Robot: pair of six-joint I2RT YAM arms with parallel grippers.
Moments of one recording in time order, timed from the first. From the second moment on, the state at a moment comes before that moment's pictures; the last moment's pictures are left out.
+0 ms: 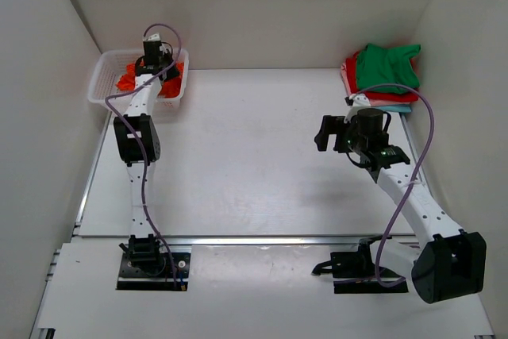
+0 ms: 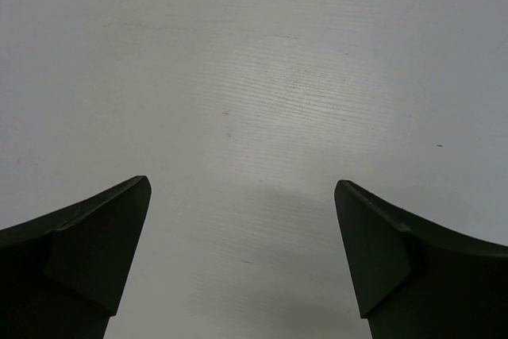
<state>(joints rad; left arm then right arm) 0.04 2.58 2.43 -0.42 0.02 -0.35 0.20 1.11 0.84 -0.29 -0.12 0.18</state>
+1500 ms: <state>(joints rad) -0.19 1.52 0.92 -0.13 0.33 -0.57 0.22 0.77 0.51 -0.22 -0.28 0.37</state>
